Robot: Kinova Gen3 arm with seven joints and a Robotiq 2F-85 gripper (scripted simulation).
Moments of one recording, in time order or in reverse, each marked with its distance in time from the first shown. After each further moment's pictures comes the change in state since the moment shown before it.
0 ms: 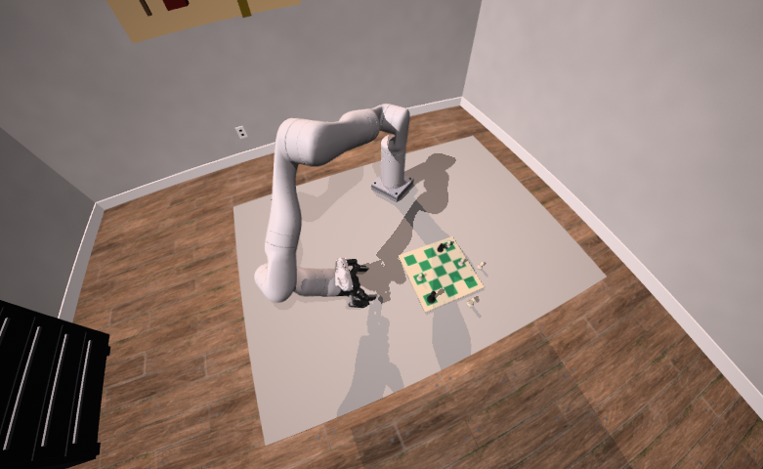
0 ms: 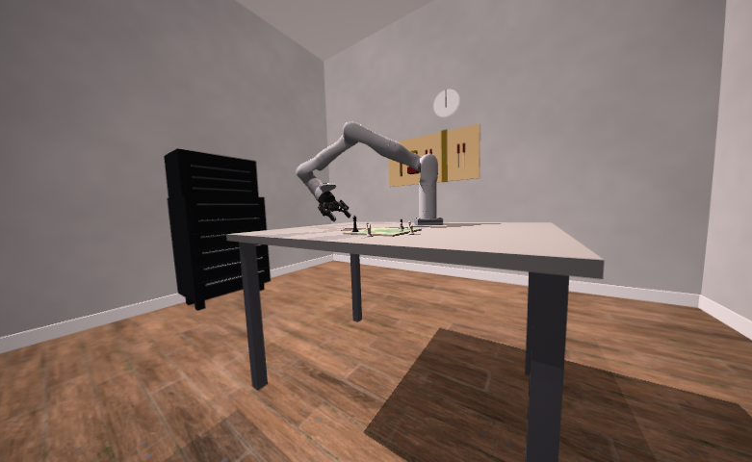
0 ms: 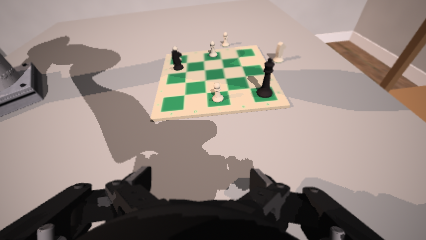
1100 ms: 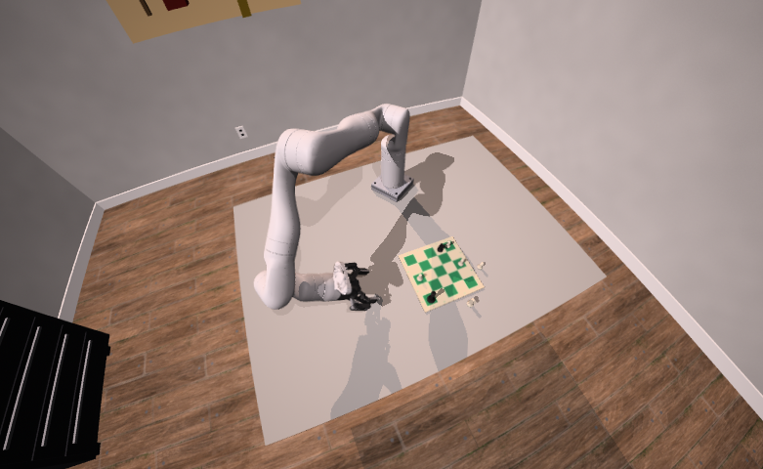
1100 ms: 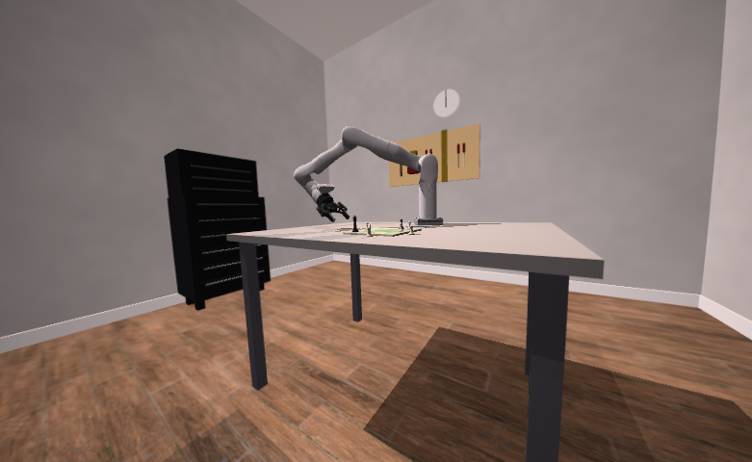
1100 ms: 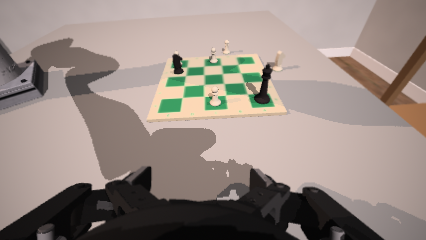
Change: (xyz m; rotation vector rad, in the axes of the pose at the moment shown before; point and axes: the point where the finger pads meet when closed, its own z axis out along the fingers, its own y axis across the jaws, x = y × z) arm -0.001 0.009 0.003 0.004 0.048 -0.049
